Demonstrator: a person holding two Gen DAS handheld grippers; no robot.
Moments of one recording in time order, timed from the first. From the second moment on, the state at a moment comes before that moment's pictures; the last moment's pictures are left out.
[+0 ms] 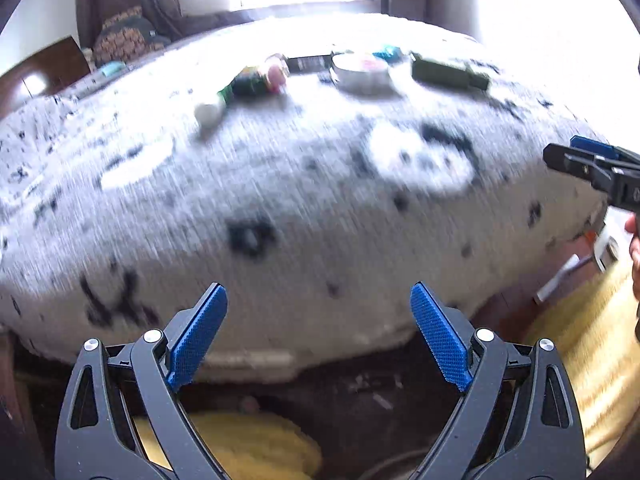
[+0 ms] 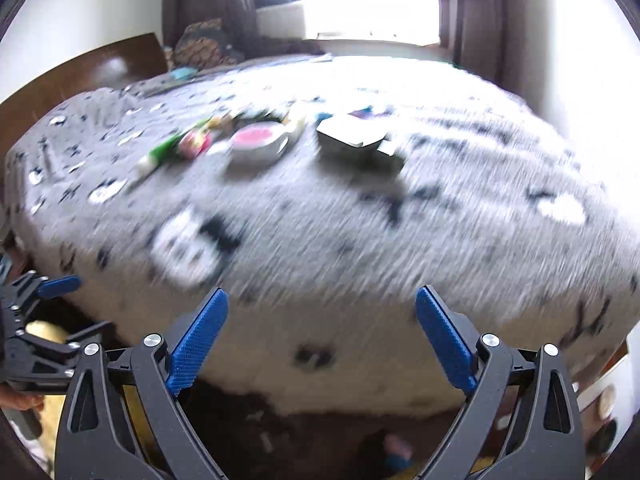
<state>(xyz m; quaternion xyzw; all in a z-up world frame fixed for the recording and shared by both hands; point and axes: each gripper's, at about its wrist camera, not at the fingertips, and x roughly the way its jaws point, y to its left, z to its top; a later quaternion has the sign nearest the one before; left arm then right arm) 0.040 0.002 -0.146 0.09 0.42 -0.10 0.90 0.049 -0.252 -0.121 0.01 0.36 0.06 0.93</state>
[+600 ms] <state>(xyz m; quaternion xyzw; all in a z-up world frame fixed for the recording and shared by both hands) 0.190 0.053 -0.137 0.07 0.41 -0.01 0.91 0.219 -0.264 -0.127 -0.03 0.38 0.05 0.92</state>
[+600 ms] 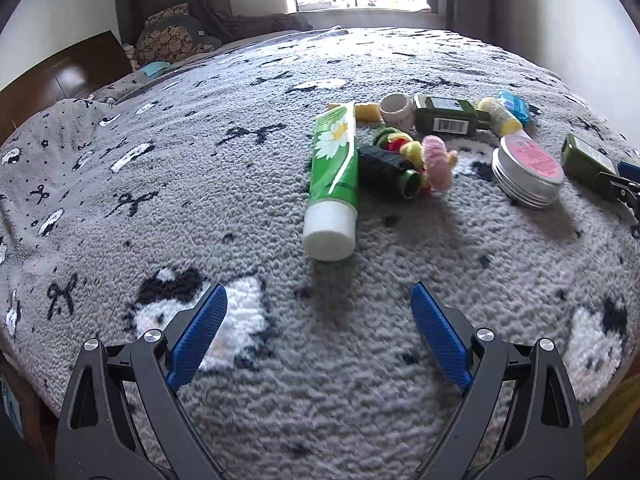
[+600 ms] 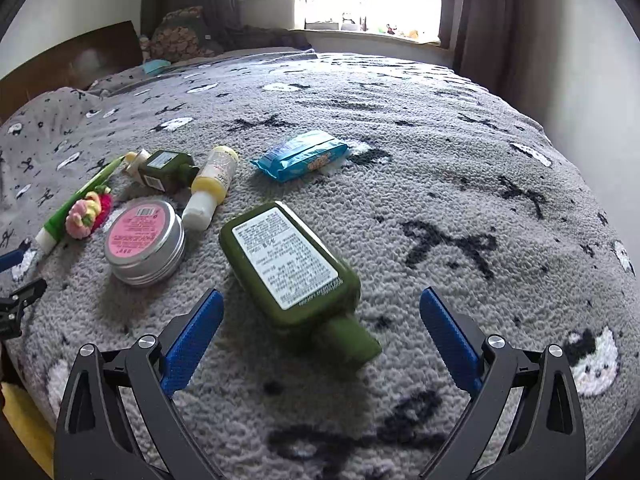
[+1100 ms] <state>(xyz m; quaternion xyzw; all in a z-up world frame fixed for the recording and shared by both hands) 0.263 0.054 -0.140 0.02 0.42 -0.04 0.91 0.259 -0.242 -0.140 -0.05 0.41 0.07 0.91</state>
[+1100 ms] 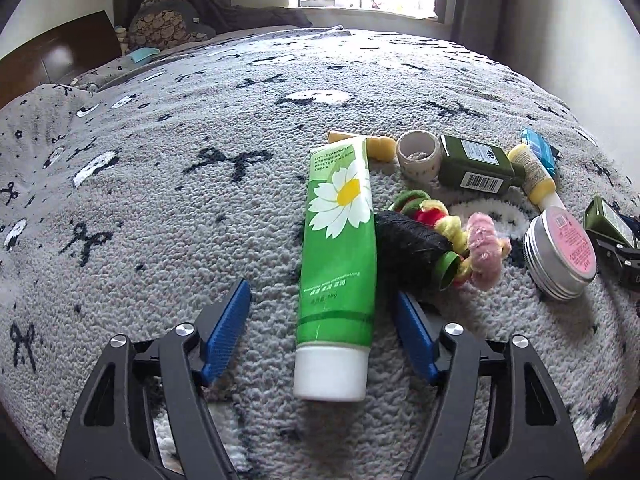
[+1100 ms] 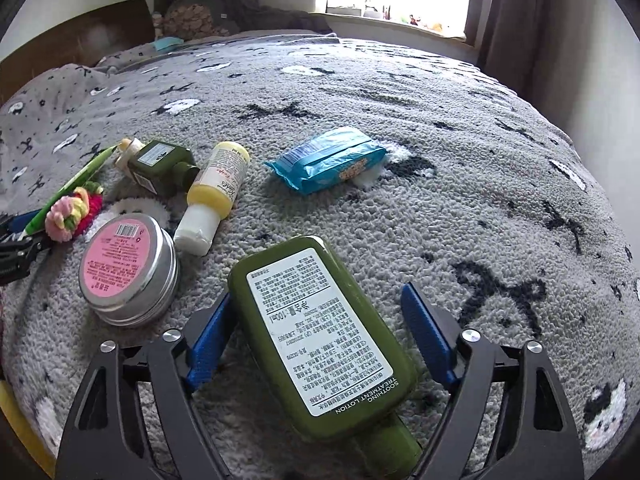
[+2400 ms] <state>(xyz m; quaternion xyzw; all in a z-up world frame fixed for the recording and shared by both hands) 0.046 0.020 -0.140 0.02 0.39 -0.14 0.91 0.053 -0.215 -0.112 -0.06 0.35 0.15 0.92</state>
